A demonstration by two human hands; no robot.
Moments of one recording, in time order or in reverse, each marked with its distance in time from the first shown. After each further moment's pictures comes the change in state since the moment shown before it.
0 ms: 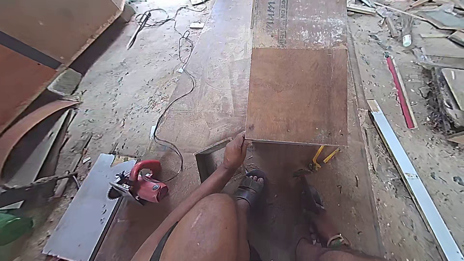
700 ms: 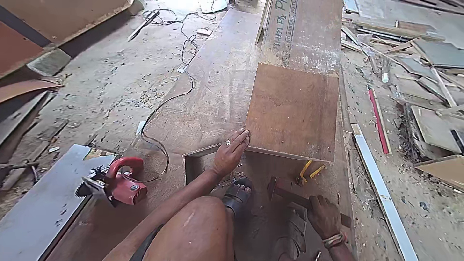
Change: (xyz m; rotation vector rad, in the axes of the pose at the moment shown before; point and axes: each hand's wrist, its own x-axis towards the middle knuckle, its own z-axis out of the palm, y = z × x) left_hand 0.015 -0.001 -0.014 0.172 0.118 0.437; right_hand -0.008 -0.054 -0.060 -0.993 1.000 -1.212
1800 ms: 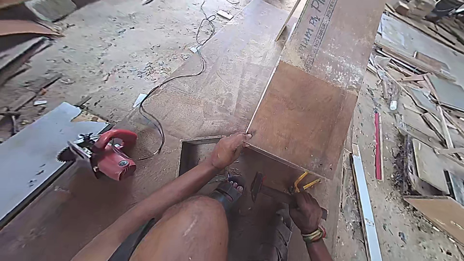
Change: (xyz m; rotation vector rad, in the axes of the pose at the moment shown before) left_hand -0.008 -0.012 -0.009 -0.302 -0.027 -0.311; right_hand 0.065 -0.029 0.005 0.123 0.166 -0.138
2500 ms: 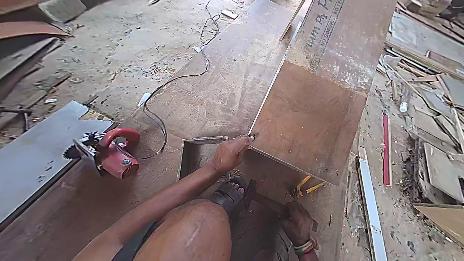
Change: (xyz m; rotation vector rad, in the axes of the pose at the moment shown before) left_hand -0.002 0.008 0.006 0.071 0.024 -0.038; right_hand -0.030 -0.025 0.016 0.119 -0.143 0.113
